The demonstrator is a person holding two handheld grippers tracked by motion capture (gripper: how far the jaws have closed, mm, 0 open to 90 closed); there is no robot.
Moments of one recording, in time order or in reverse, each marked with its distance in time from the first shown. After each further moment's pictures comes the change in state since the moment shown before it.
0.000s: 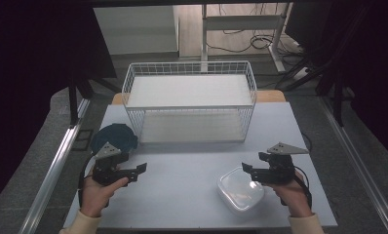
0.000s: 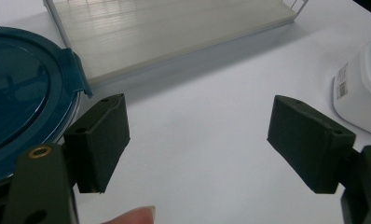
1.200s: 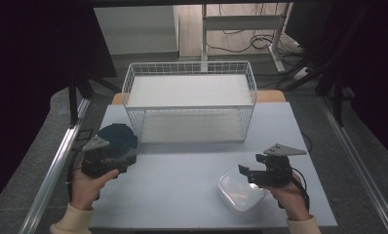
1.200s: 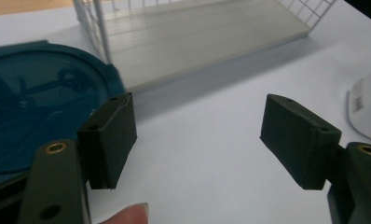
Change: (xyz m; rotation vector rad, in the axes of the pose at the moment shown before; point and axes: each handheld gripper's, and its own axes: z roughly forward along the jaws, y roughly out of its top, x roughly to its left) left arm 0.033 0.016 -0.014 -0.017 0.033 -0.020; right arm 0.016 0.005 -0.004 0.015 0.012 0.008
